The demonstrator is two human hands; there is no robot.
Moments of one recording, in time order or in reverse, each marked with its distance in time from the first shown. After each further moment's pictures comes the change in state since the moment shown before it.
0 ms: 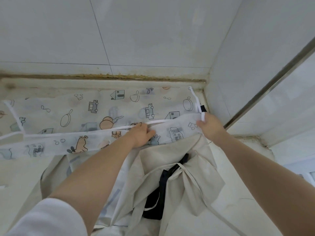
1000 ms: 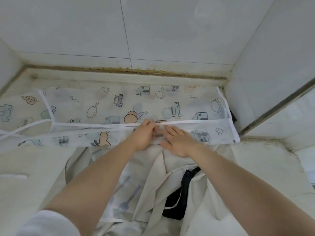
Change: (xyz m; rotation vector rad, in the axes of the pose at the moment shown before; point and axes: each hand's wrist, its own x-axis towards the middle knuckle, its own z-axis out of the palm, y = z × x) left_hand -0.024 -0.053 0.003 0.029 0.163 0.262; right_hand -0.036 -0.060 0.116 -0.709 -0.591 -0.418
